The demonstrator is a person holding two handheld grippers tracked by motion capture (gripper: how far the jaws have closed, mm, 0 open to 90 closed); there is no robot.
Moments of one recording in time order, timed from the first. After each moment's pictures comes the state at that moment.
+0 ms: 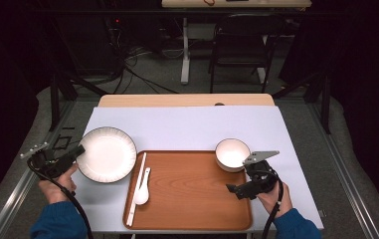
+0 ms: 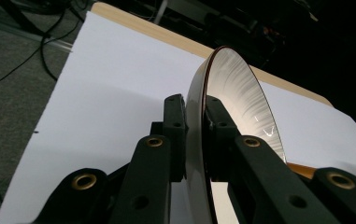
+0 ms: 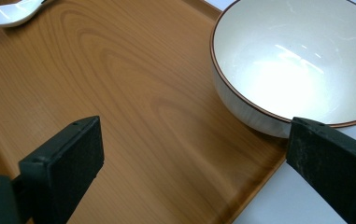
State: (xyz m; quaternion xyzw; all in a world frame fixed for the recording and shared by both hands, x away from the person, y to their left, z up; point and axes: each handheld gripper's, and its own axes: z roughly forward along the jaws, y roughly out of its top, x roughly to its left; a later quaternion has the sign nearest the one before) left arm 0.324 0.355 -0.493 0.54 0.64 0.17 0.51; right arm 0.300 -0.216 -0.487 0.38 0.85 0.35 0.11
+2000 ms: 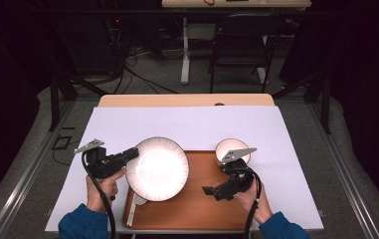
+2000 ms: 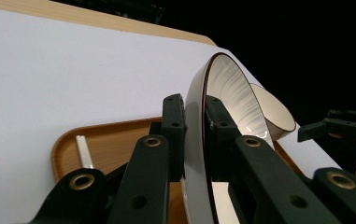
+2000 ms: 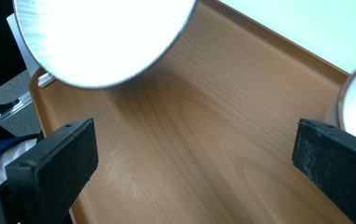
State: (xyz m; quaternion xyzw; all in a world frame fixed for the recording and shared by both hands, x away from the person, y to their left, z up) left arm 0.322 0.225 -0.475 0.66 0.50 0.05 0.56; right arm 0.306 -0.160 -0.486 0.34 0.85 0.41 0.03
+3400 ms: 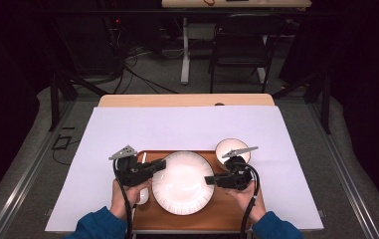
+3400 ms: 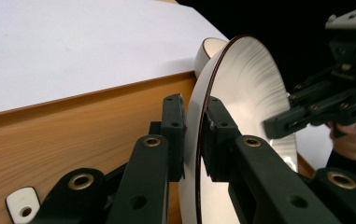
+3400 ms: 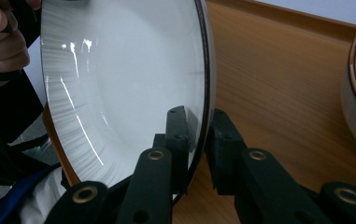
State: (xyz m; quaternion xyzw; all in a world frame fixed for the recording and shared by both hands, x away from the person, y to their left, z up) left arm 0.315 0.163 -0.493 0.73 0.43 0.02 0.54; right arm 0.316 -0.163 -0.501 0.43 0.80 0.42 -0.04
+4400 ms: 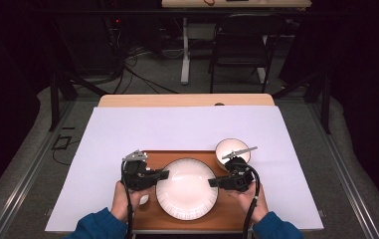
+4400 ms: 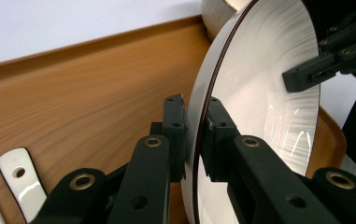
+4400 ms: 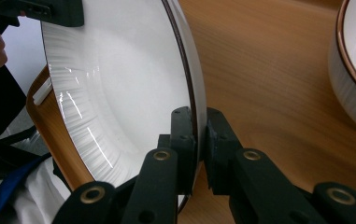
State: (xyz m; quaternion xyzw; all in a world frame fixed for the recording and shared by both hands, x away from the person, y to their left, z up) left arm 0.315 0.150 -0.502 0.79 0.42 0.00 0.44; right arm 0.313 -0.163 -0.499 0.46 0.81 0.37 -0.03
